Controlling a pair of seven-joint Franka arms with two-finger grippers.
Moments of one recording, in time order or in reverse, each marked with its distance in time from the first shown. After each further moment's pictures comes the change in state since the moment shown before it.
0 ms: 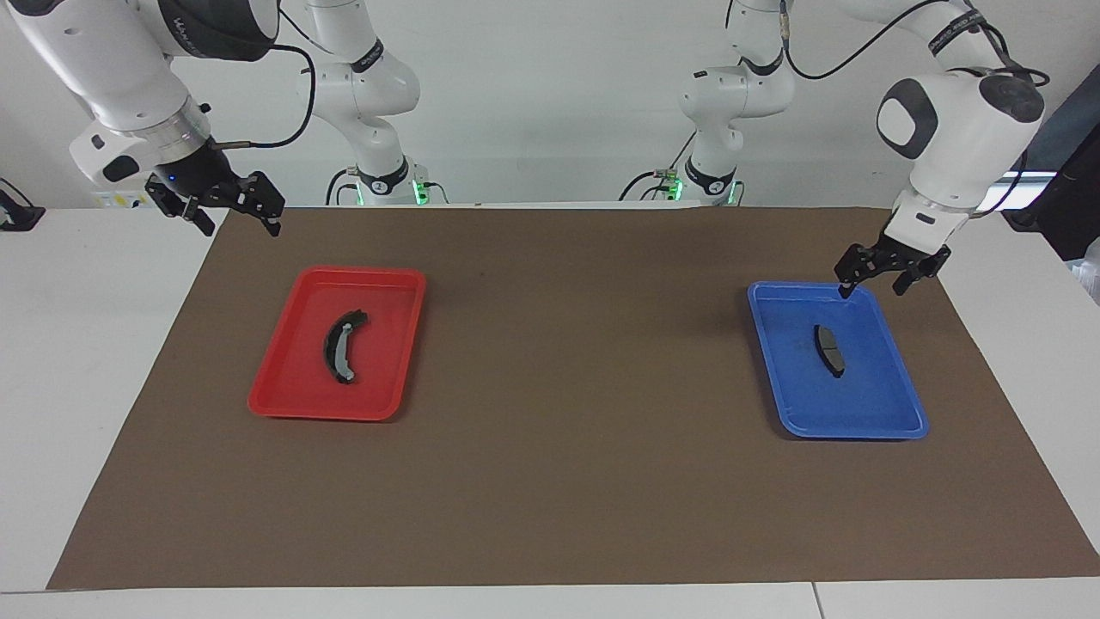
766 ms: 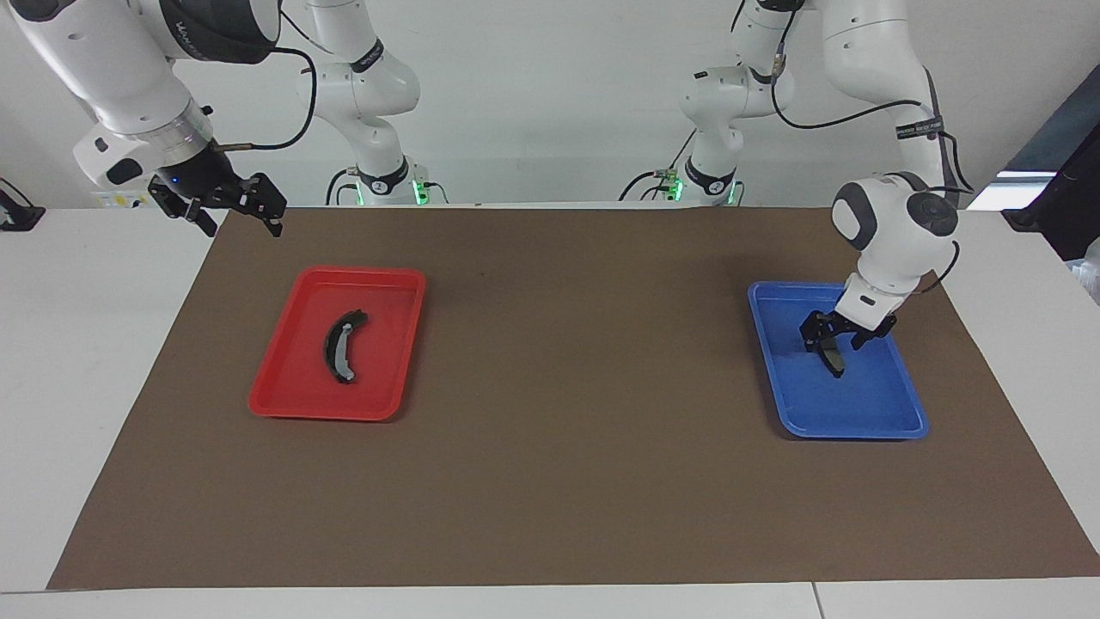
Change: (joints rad) left arm 0.027 0.217 0.001 -0.164 0.000 0.350 0.048; right arm 0.000 -0.003 0.000 -0.009 0.000 0.000 0.000
